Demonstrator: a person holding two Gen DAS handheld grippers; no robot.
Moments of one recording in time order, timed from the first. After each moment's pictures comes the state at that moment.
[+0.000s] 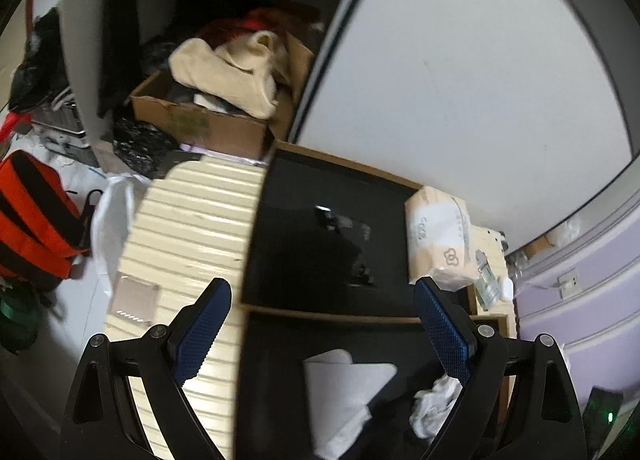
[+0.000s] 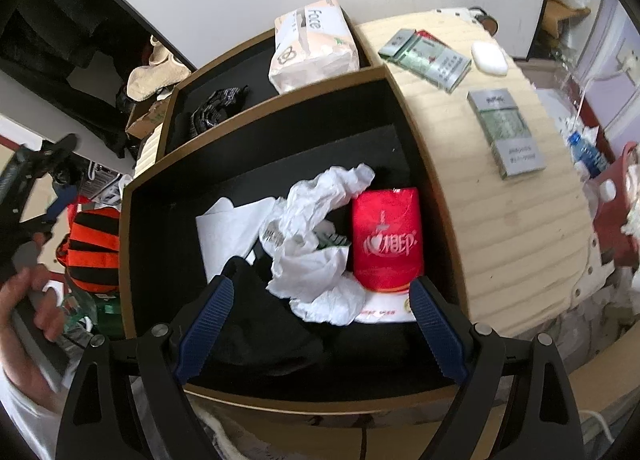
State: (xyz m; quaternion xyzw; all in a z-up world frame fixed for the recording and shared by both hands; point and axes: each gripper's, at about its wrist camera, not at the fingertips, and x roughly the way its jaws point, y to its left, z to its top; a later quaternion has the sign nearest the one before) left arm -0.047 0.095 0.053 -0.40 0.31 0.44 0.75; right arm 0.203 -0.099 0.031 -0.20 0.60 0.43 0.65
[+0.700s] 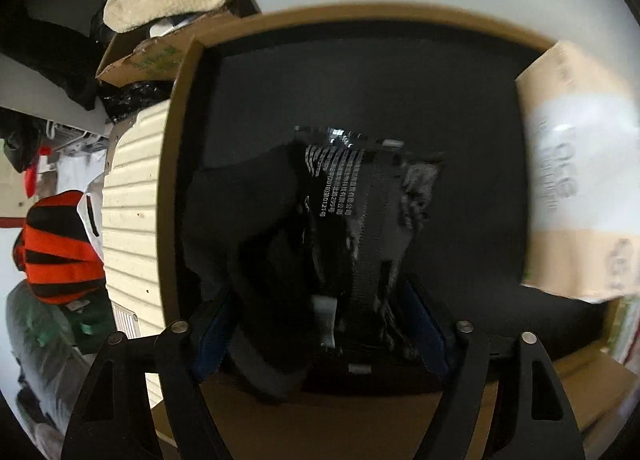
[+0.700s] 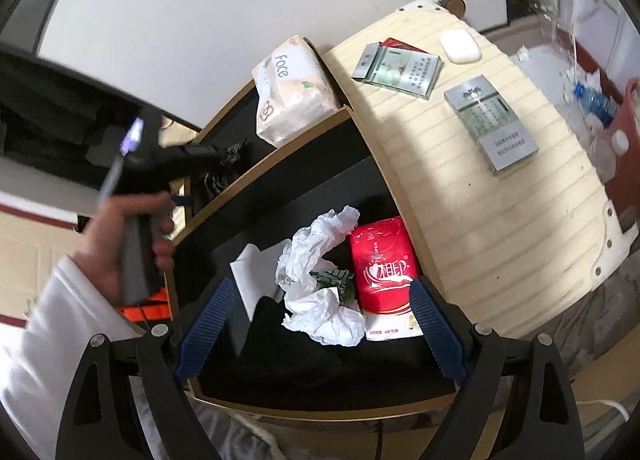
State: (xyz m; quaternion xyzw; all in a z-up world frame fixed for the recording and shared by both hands) left arm 0.103 0.176 -0.086 -0.34 0.61 0.45 0.56; right arm 0.245 -0.111 0.047 -0.06 0.64 0.42 0.64
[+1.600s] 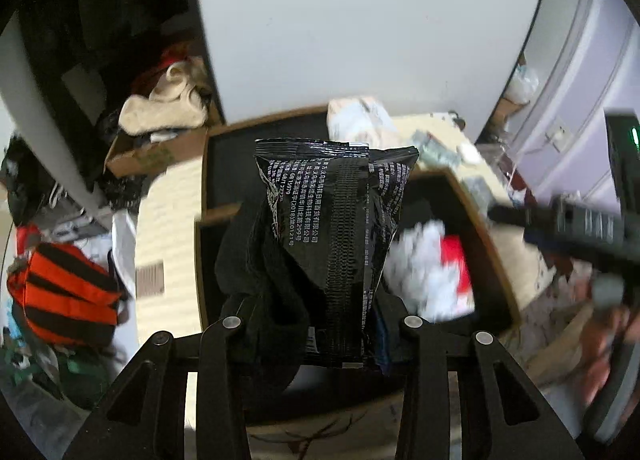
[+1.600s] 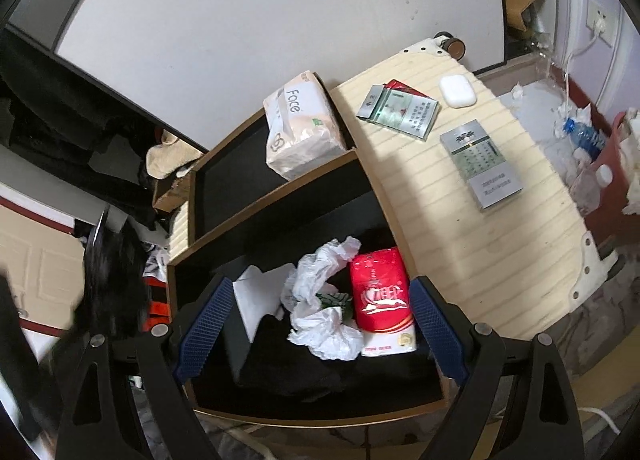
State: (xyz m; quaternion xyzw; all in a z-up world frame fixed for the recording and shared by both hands) left arm -0.016 -0.059 0.091 -0.23 0.44 0.37 0.79; right arm 0.237 -0.110 0.072 -0.09 0.58 0.42 0.69
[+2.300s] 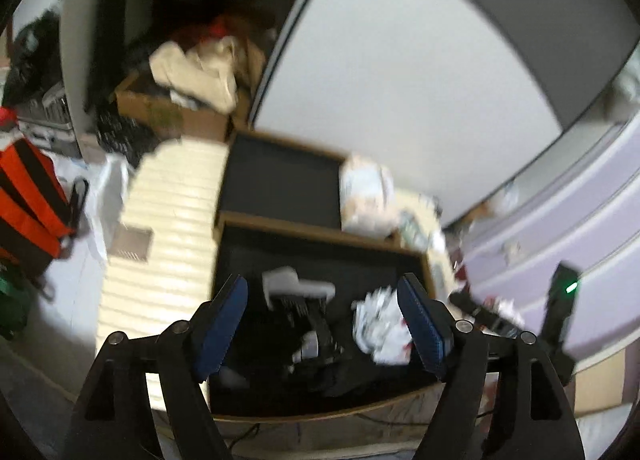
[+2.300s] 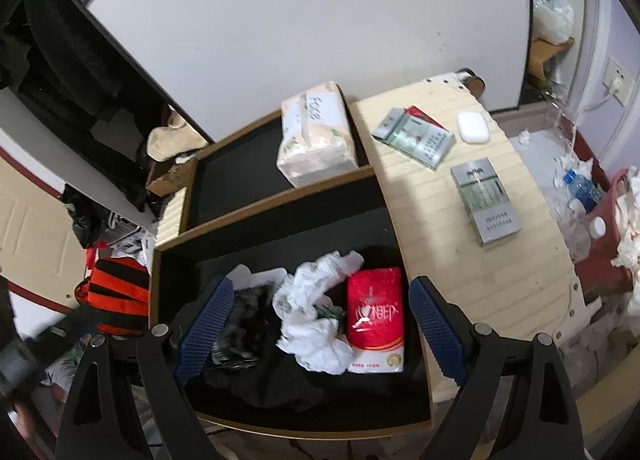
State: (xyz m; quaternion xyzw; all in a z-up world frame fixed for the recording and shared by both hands) left arm -0.105 -0.010 0.134 -0.41 0.27 0.37 0.79; right arm 0.221 -0.098 0.075 -0.14 0.52 0.47 0.70
